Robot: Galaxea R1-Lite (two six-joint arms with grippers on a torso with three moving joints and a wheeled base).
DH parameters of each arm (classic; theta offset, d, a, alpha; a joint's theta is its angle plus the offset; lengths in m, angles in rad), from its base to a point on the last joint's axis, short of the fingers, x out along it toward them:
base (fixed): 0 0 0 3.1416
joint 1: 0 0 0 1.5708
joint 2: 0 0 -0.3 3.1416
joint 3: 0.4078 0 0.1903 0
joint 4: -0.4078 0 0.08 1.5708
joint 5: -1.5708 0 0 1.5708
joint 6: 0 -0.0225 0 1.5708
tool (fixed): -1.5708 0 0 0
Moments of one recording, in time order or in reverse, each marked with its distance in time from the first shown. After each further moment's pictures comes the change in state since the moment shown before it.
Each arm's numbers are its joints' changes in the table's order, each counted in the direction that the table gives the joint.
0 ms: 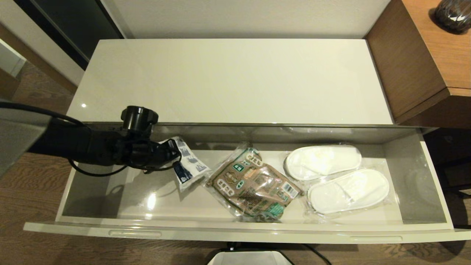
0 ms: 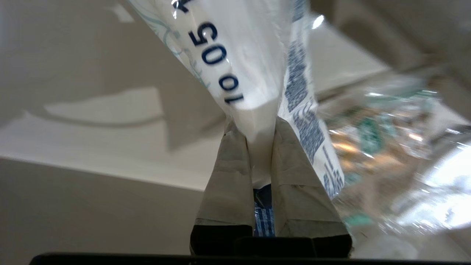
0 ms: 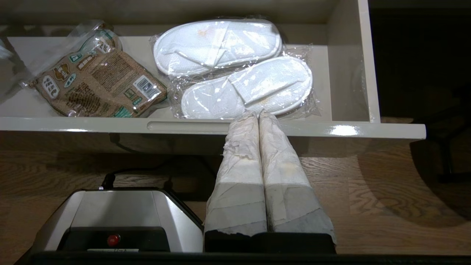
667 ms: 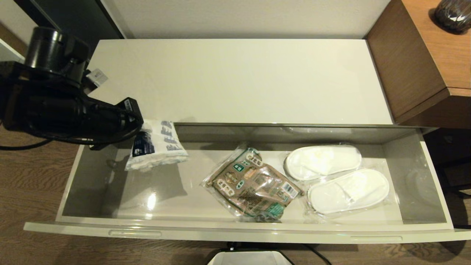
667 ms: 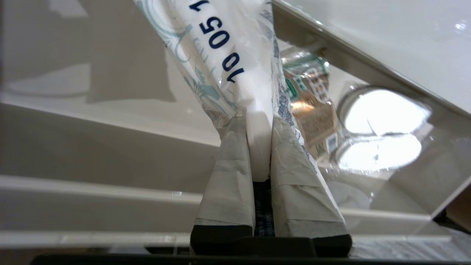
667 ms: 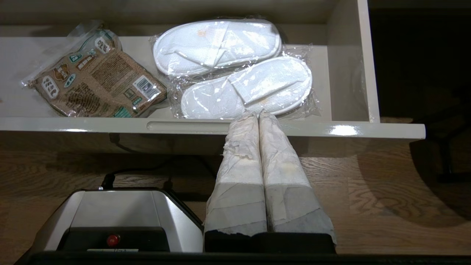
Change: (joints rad) left arm 0.037 -0.411 0.156 -0.469 -0.001 -0.028; right arm 0.000 0.000 0.000 0.000 0.000 0.000
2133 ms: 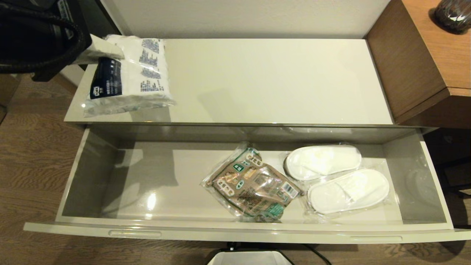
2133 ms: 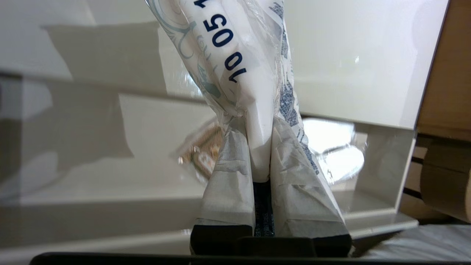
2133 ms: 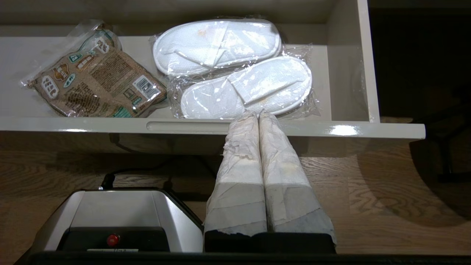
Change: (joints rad) left arm 0.086 -0.099 0.375 -0.145 -0.032 -0.149; right arm 0.000 0.000 0.000 0.000 0.000 0.000
